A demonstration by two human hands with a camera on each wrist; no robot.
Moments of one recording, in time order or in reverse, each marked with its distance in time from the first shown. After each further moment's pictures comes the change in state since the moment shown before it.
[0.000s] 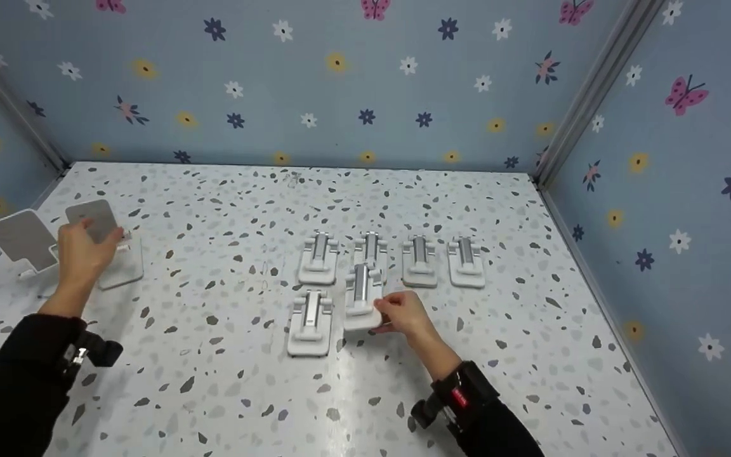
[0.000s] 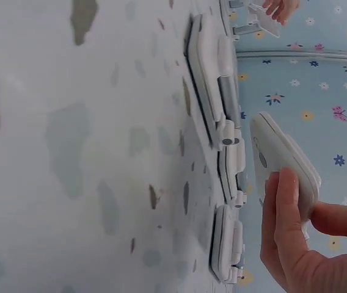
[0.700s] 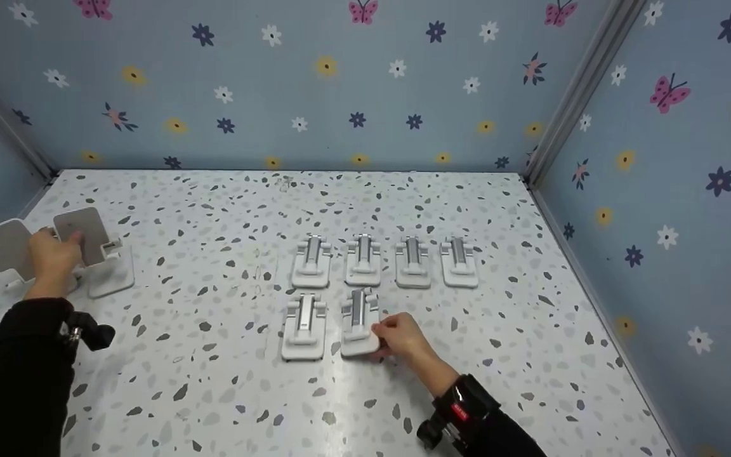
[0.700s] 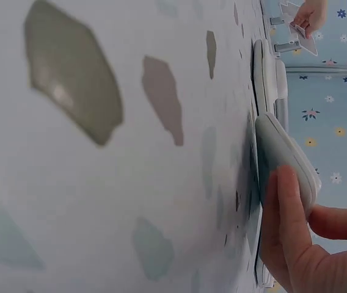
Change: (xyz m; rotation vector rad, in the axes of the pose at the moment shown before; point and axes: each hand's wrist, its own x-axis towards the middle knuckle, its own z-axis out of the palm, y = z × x) left_hand 0.043 -0.027 -0.009 -0.066 -0.026 -0.253; right_hand -0.013 0.022 0.000 -0.002 -0.028 0.102
